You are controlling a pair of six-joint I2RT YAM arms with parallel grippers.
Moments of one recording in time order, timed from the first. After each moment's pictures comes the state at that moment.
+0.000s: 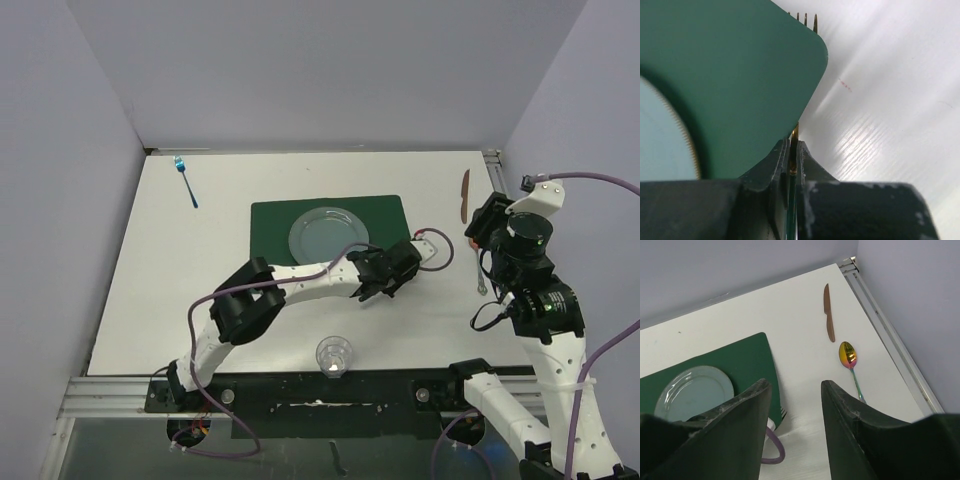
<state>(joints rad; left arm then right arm) -1.14 2.22 1.72 -0.35 -0.24 -0.12 0.20 0.77 1.14 -0.66 0.40 0.28</state>
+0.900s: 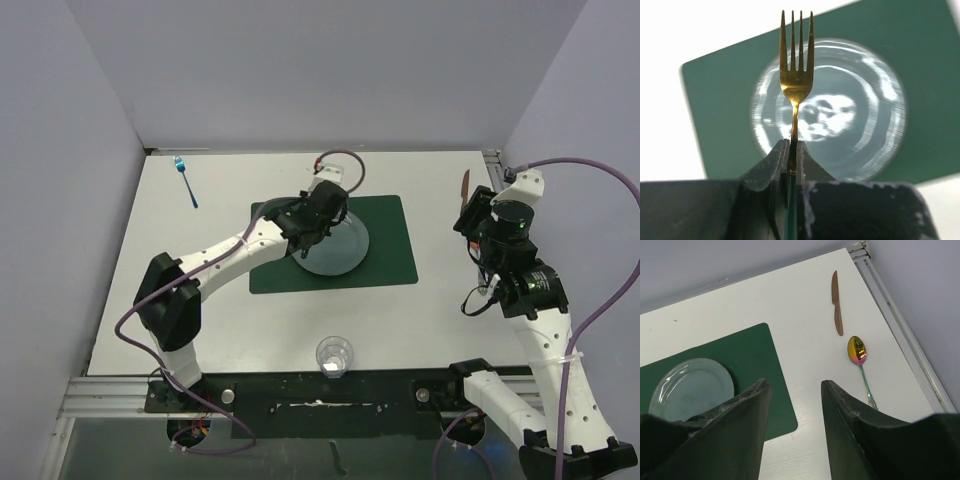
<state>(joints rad) -0.90 1.78 1.51 -0.45 -0.52 -0.31 0.20 0.85 1.11 -0.60 0.37 0.29</state>
